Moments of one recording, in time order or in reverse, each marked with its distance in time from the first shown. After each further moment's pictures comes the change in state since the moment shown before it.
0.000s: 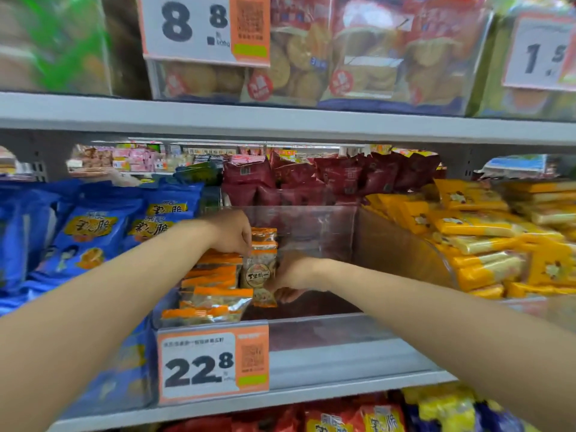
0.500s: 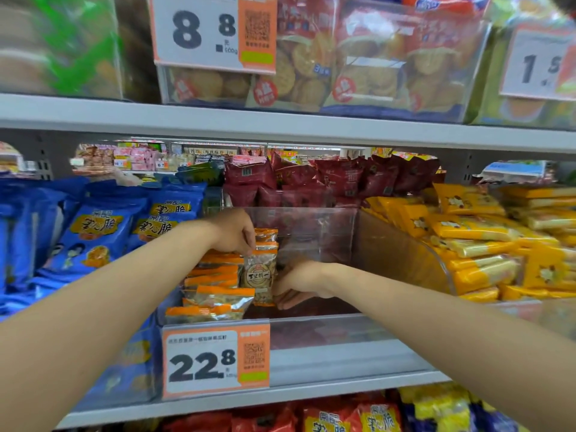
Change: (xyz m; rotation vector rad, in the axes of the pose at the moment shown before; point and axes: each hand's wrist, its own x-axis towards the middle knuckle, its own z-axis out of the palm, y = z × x) left_hand -0.010 0.004 -0.003 -0.102 0.014 0.018; right_hand -0.013 0.002 0.000 0.232 -0.082 0.153
